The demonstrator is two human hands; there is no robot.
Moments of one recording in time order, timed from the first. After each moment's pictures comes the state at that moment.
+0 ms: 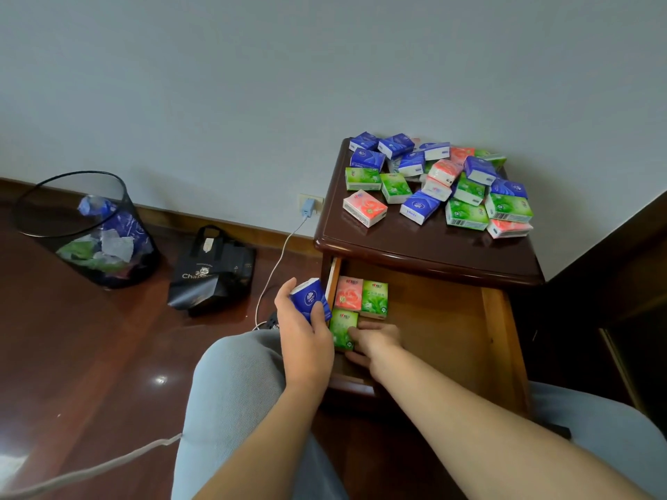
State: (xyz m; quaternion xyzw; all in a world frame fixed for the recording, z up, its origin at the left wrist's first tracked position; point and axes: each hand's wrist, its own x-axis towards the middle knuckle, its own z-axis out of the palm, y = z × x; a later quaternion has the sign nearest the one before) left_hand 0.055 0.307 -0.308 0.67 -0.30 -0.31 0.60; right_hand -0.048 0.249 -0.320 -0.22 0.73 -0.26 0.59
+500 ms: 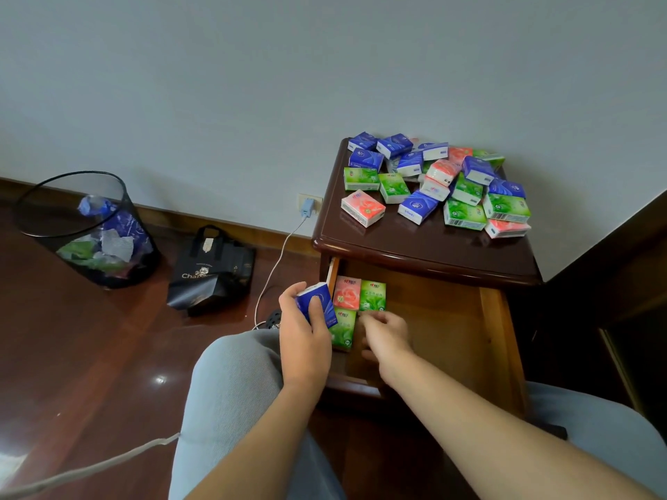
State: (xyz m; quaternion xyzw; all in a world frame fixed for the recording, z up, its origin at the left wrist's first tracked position) left_hand 0.051 0.309 -0.303 0.69 -0.33 -0.30 0.56; right_hand -0.066 0.250 -0.313 -0.32 0.73 -0.28 0.53
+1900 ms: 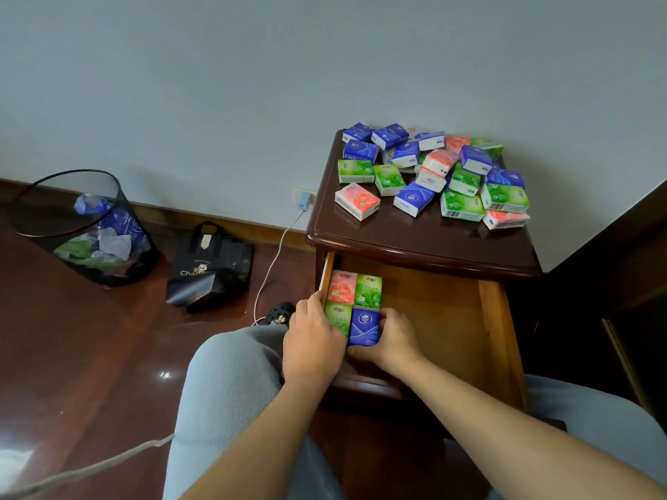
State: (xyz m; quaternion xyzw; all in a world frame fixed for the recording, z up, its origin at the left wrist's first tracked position) left_hand 0.042 0.303 -0.305 0.79 -0.50 -0.24 0.26; right_hand -0.110 0.247 -0.349 -0.63 0.68 -0.11 0.37
